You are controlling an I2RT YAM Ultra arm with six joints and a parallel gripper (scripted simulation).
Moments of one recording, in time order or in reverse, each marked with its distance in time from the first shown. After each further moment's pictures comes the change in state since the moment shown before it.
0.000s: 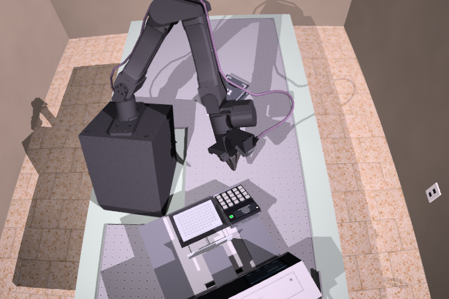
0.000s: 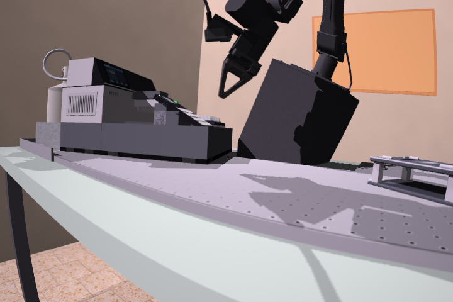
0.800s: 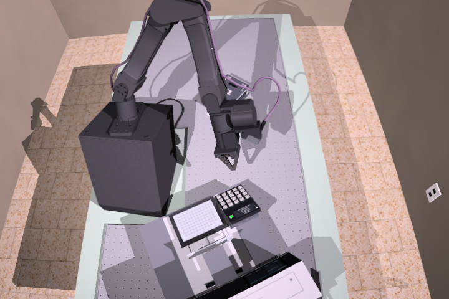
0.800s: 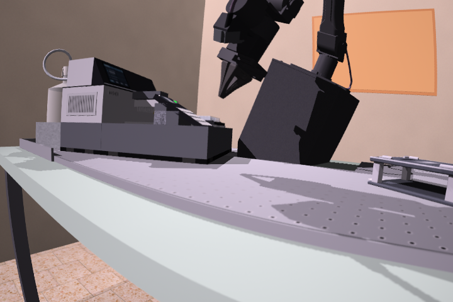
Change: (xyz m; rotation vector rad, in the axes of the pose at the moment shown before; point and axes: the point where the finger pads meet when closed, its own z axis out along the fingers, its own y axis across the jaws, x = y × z) arm 0.000 0.000 0.000 0.018 -0.004 -0.711
